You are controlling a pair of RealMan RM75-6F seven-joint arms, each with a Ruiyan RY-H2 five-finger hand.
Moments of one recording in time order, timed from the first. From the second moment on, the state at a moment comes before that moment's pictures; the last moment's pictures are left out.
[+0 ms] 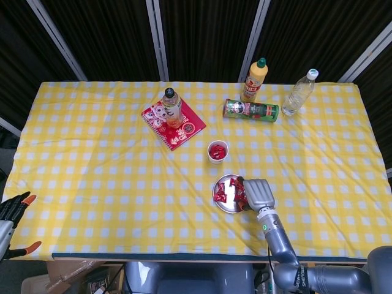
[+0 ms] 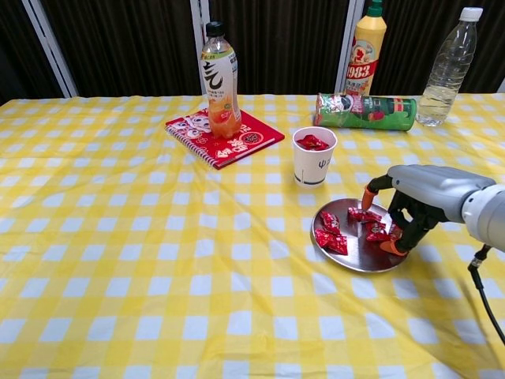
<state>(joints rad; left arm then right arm) -0.01 -1.00 0.10 -1.66 1.62 1.46 -0.16 0.69 -1.59 0.09 -1.67 -0.74 1.17 -0.59</state>
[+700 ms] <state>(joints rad) -0.01 -0.99 0.10 -1.66 1.61 1.46 -0.16 0.67 -1.65 0.12 -1.55 -0.77 1.11 -0.52</state>
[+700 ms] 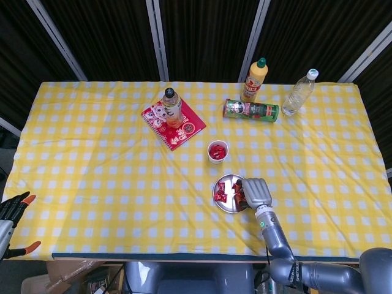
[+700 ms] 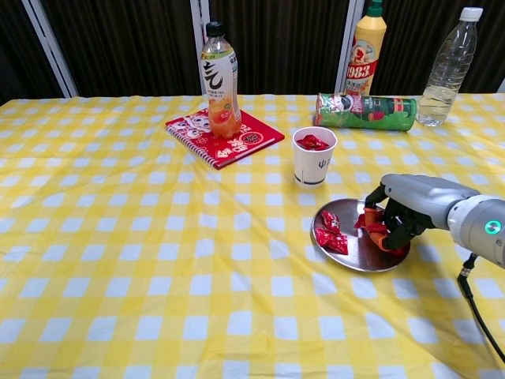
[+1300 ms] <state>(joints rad) -0.01 -0.99 0.11 -1.66 1.62 1.46 -0.17 0.67 -1.55 0.19 -1.76 -0.84 1.18 -0.54</state>
